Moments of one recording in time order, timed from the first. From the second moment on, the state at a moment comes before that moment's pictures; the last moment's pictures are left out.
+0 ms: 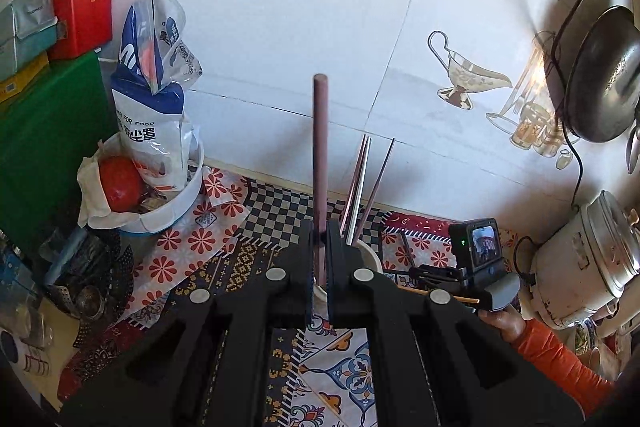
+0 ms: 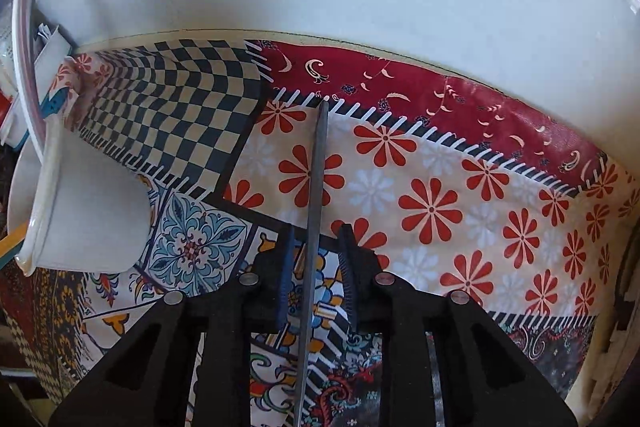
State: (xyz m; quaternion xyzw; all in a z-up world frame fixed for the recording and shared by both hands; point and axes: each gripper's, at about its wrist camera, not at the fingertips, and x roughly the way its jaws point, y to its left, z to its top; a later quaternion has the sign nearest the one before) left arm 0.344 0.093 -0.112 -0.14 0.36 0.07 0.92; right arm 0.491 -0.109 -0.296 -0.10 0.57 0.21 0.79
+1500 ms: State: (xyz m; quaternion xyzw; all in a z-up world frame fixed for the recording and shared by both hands) left arm 0.350 0.081 -0.111 -0.15 0.37 0.03 0.92; right arm 0.420 -0.083 -0.079 0.00 0.27 0.35 0.90
